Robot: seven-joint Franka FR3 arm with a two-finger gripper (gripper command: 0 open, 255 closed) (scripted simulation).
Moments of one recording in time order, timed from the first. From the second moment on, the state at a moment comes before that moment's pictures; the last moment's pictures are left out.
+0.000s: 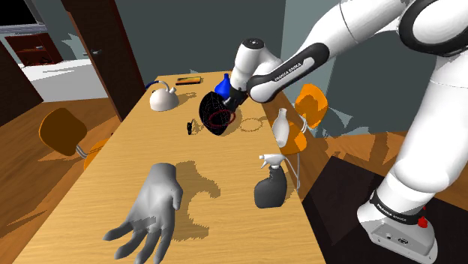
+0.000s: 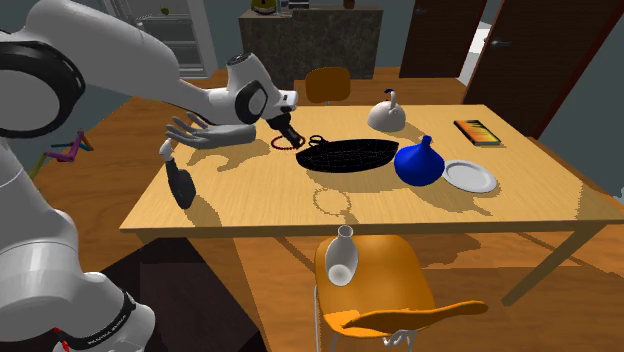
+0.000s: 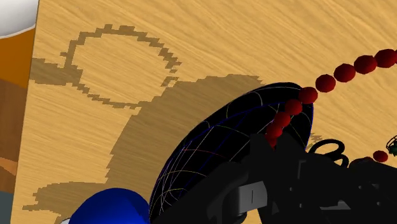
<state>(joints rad) -0.19 0.15 0.27 -2.08 -0.35 2.63 0.54</state>
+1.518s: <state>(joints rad) -0.24 0.86 0.23 -1.02 -0.29 2.30 0.21</state>
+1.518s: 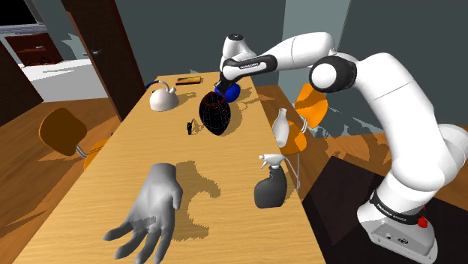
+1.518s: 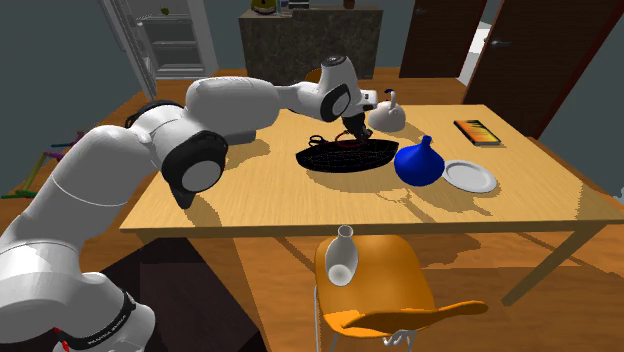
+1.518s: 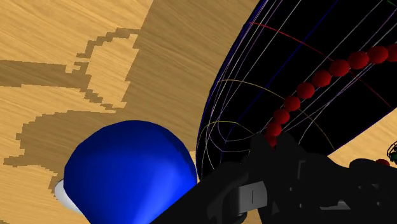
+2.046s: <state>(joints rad) -0.25 0.89 0.22 -1.07 -0.30 2.39 0.23</state>
